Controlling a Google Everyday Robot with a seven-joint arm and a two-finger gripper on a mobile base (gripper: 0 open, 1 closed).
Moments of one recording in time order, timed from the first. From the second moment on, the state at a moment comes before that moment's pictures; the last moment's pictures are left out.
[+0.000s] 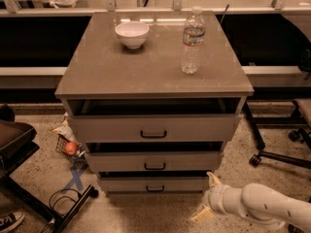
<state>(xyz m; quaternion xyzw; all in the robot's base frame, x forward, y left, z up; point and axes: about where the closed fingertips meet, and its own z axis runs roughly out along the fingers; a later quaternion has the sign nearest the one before) 0.450 -0.173 0.433 -0.49 0.79 0.12 0.34</state>
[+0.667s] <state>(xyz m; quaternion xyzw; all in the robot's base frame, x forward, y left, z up) 0.471 -0.159 0.343 -0.49 0.80 0.14 0.32</state>
